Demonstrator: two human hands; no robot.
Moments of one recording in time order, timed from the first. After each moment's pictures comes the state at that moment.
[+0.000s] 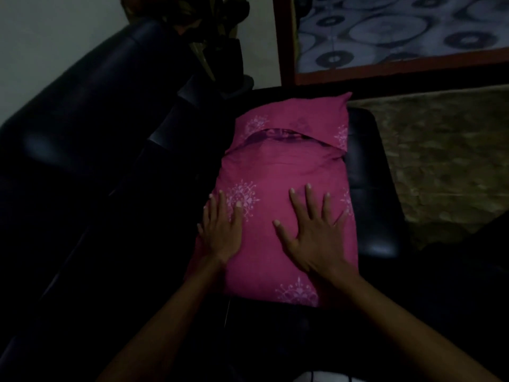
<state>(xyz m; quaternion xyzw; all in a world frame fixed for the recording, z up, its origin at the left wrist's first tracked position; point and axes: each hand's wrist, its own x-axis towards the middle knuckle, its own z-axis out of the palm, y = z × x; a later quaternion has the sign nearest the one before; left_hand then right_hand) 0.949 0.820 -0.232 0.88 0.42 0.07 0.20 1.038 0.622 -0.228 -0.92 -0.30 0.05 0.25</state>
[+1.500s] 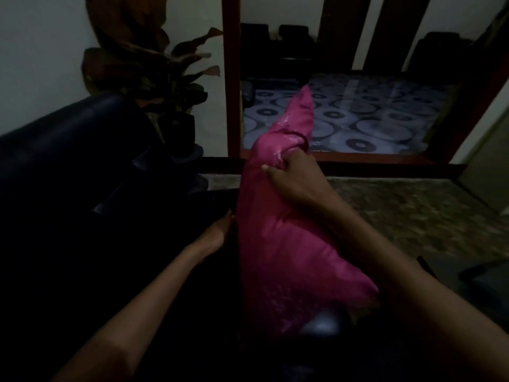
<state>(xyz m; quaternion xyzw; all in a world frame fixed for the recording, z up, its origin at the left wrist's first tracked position) 1.105 0.836 -0.134 0.77 0.15 0.00 0.63 1.158 0.646 0.037 -0.88 -0.29 -0.05 0.37</state>
